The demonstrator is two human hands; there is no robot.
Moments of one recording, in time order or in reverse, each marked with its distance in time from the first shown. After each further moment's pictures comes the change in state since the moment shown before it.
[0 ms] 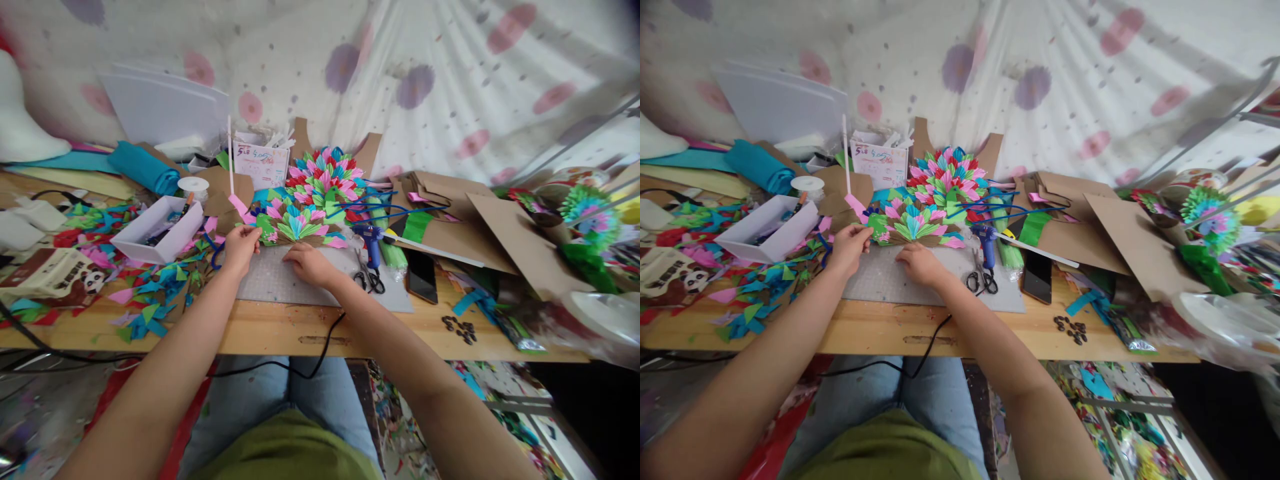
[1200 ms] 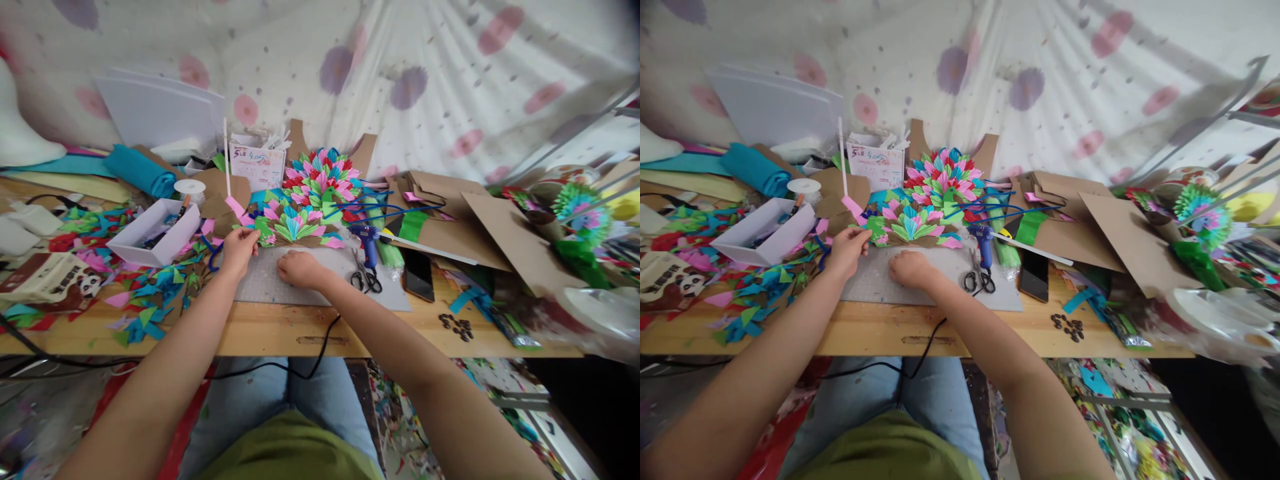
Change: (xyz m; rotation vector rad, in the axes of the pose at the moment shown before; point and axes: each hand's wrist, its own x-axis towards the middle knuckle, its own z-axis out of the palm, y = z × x) left_hand 0.000 -0.003 0.001 0.007 -0.004 0.006; right_hand 0.012 -0.025 -0.003 -0.261 -0.199 0.024
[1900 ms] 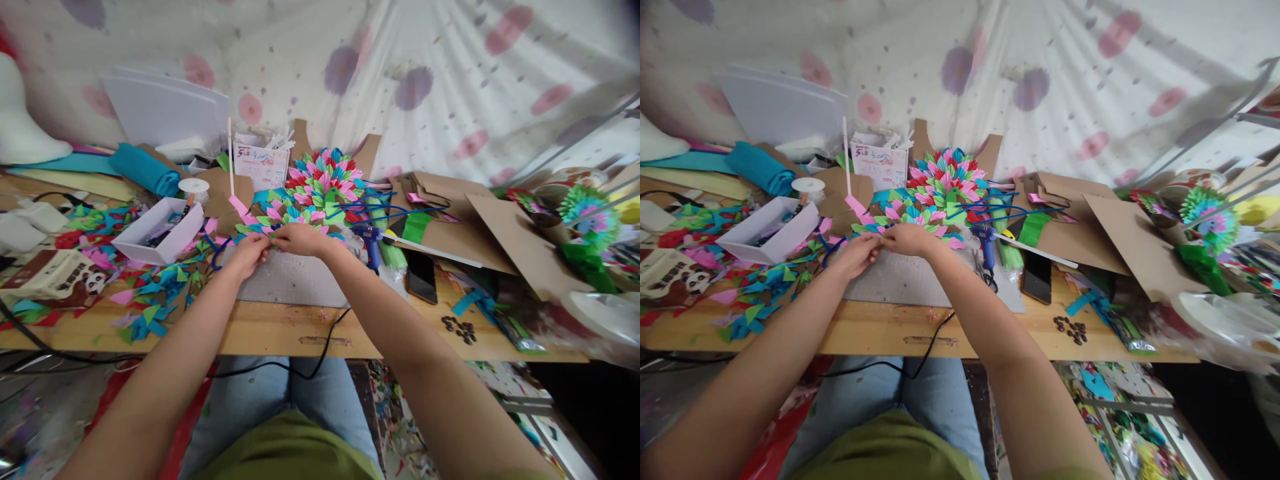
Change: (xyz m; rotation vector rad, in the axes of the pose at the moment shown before) left_hand -0.007 0.003 -0.001 -0.013 -0.292 -0.247; right_hand 0.031 0.020 -0.056 0.230 -0.002 -0.044
